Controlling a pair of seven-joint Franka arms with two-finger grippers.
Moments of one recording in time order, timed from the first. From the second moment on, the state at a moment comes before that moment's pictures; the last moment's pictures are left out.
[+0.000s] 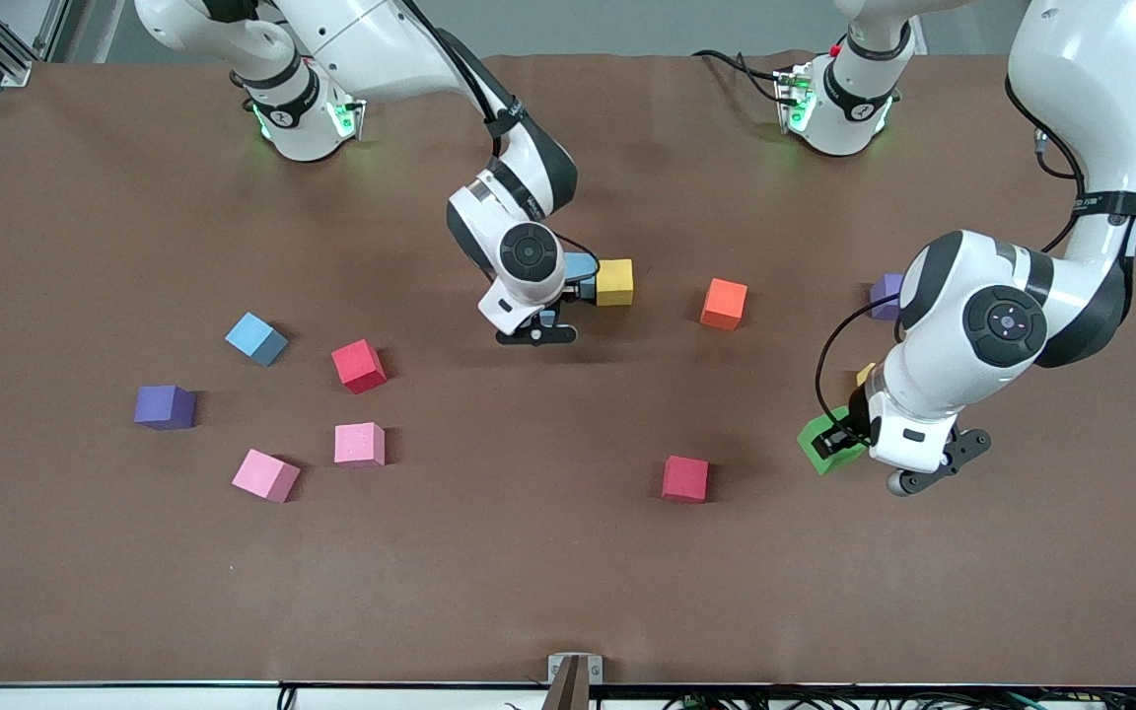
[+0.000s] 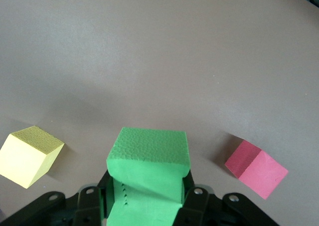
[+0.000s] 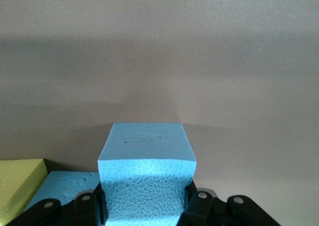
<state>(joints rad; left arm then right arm) 0.20 0.51 -0.53 -1.63 0.28 2.14 -0.89 0.82 0.64 -0.02 -1.71 0.21 2.13 0.66</state>
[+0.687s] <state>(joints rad) 0.20 0.51 -0.53 -1.63 0.28 2.14 -0.89 0.80 0.54 -0.04 -1.69 0.21 2.13 0.78</state>
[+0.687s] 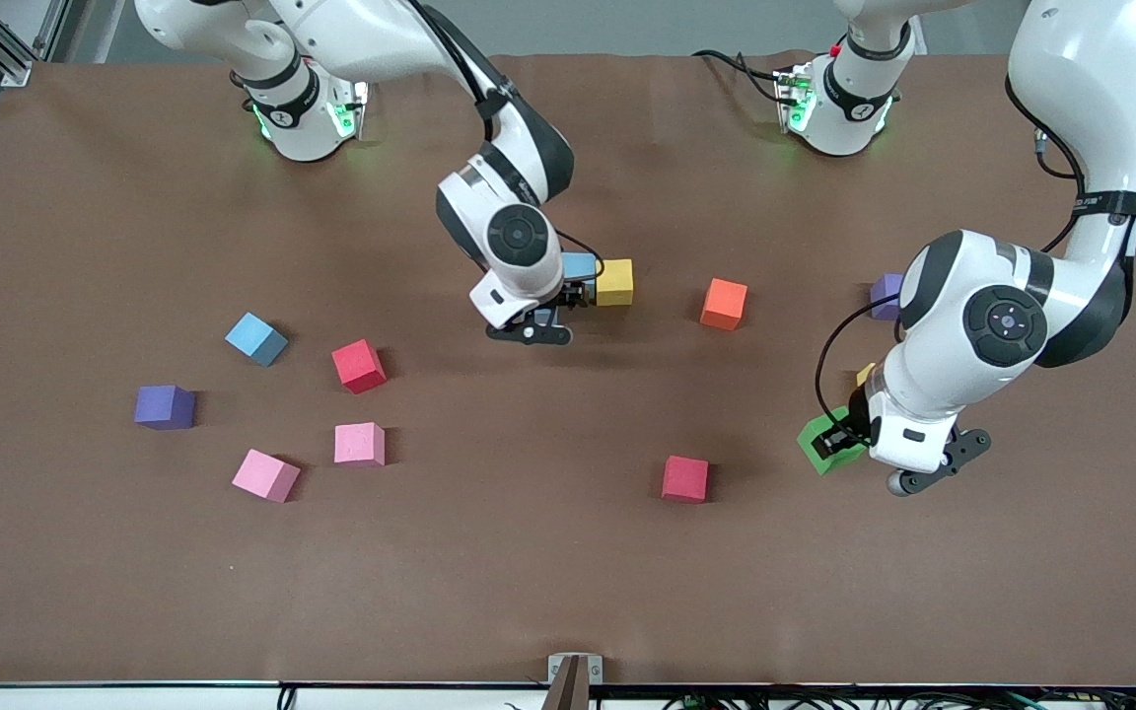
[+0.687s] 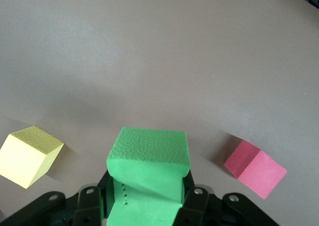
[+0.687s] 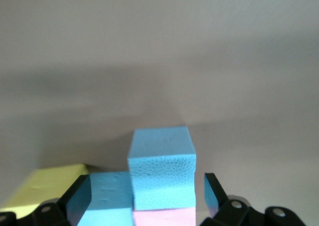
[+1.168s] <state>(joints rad) 0.20 0.51 -0.53 -1.62 0.28 2.14 -0.89 0.59 0.46 -0.20 -1.69 0.17 2.10 0.64</state>
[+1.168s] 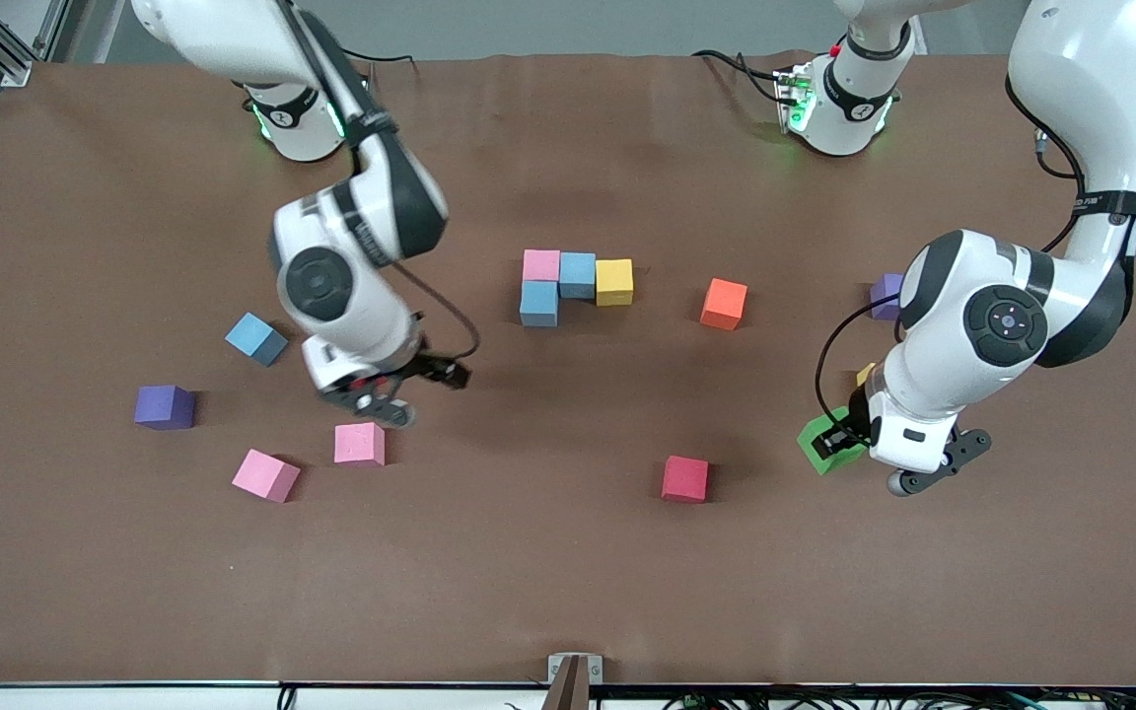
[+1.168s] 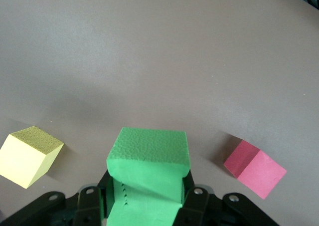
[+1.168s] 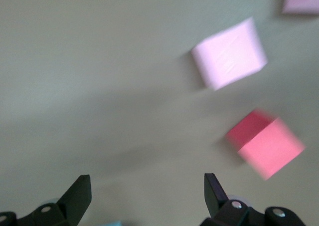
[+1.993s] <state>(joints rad) 0.20 0.51 -0.55 -1.62 0.28 2.14 -0.89 0.40 0.65 -0.20 -1.64 0.15 2.36 0.23</state>
